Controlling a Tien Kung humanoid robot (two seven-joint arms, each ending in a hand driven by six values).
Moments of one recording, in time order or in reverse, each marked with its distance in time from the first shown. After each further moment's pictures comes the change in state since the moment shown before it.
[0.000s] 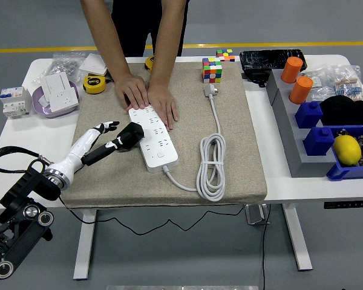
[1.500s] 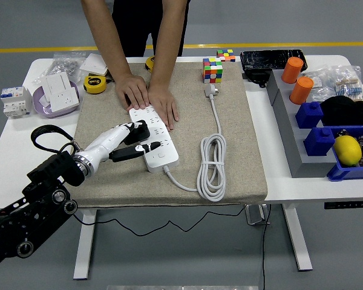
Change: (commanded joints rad) left arm -0.212 0.029 0.240 0.097 0.101 -0.042 0.054; right arm 0.002 -0.004 -0.011 0.000 -0.020 -0.002 -0.005
